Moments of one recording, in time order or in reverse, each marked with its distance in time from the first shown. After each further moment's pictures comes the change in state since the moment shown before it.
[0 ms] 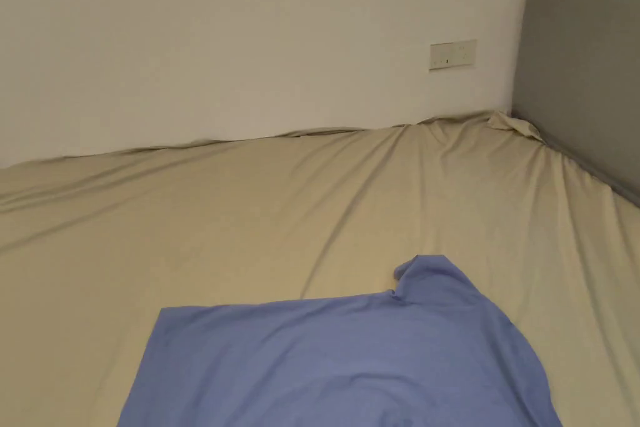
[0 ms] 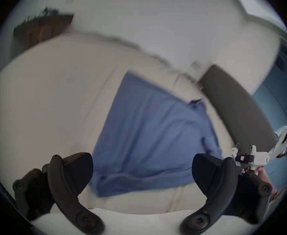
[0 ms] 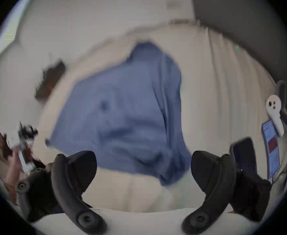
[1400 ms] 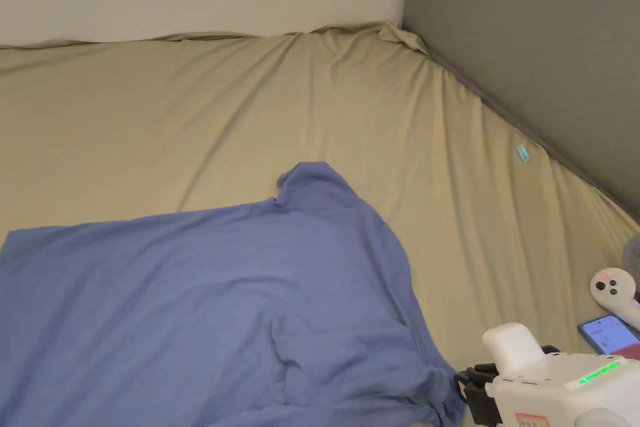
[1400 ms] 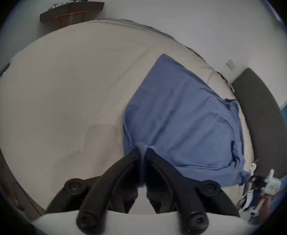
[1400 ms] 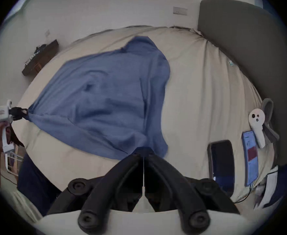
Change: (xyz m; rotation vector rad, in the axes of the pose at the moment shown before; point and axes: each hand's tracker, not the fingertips) left arm 0.026 -0.039 -0.044 -0.212 0.300 0.250; right arm 0.022 -0.031 -0.028 -0.202 -0.194 0.244
